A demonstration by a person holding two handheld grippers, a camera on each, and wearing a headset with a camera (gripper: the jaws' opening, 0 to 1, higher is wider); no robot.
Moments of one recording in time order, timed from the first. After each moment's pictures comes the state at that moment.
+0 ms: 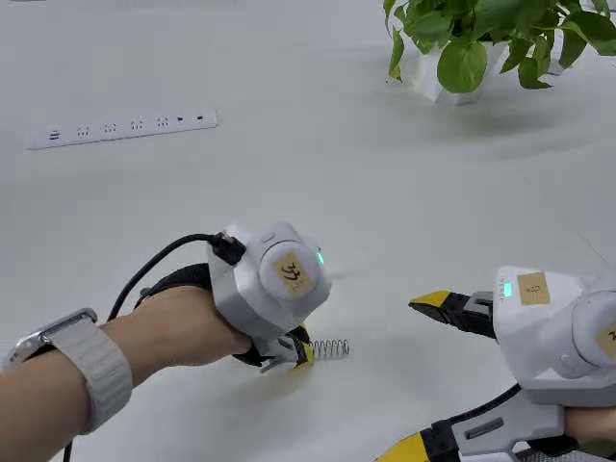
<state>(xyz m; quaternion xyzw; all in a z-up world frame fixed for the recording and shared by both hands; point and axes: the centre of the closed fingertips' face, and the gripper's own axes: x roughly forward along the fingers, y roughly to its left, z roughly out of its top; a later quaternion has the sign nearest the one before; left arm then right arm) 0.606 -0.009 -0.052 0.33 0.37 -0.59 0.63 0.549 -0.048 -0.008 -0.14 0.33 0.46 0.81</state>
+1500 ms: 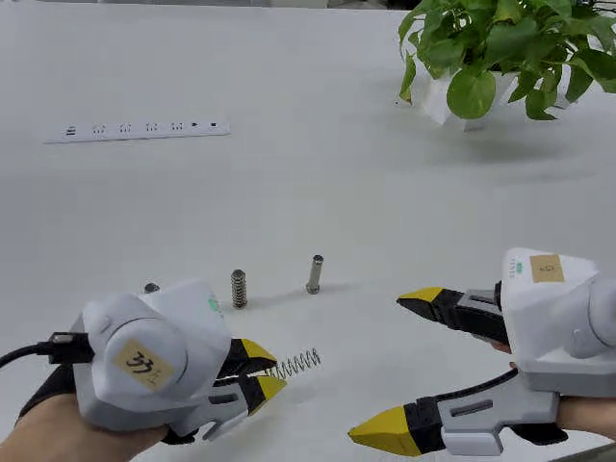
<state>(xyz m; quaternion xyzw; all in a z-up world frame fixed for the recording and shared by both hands) 0.571 0.035 -0.002 0.18 0.27 -0.55 0.77 0.559 -0.030 0.036 -0.09 0.31 0.47 0.82</state>
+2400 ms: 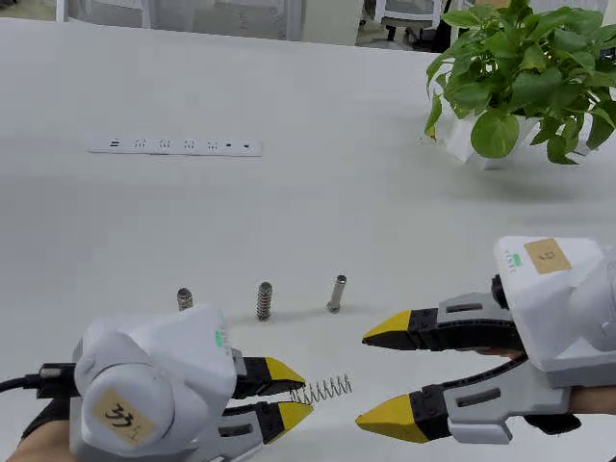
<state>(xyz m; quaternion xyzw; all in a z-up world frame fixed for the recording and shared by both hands) 0.541 0.029 0.032 0.17 0.18 -0.59 0.77 0.533 0.008 0.061 -0.18 0.29 0.58 0.74</state>
